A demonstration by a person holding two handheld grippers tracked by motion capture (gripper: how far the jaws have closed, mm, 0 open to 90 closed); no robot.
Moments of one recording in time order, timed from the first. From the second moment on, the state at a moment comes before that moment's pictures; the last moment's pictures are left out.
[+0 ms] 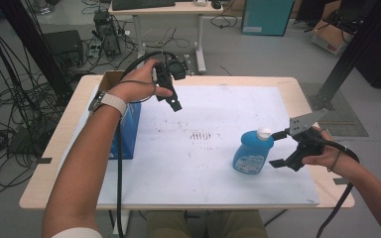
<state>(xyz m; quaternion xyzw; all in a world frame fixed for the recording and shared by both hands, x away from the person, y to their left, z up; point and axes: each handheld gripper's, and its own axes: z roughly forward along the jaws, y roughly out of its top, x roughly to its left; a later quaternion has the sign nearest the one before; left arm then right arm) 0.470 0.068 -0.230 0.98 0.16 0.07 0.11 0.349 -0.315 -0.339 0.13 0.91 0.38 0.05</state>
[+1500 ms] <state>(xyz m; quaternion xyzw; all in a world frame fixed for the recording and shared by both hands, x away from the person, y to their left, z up) 0.471 0.069 -0.230 0.98 0.17 0.08 0.11 0.348 -0.316 -0.337 0.13 0.91 0.38 0.05</state>
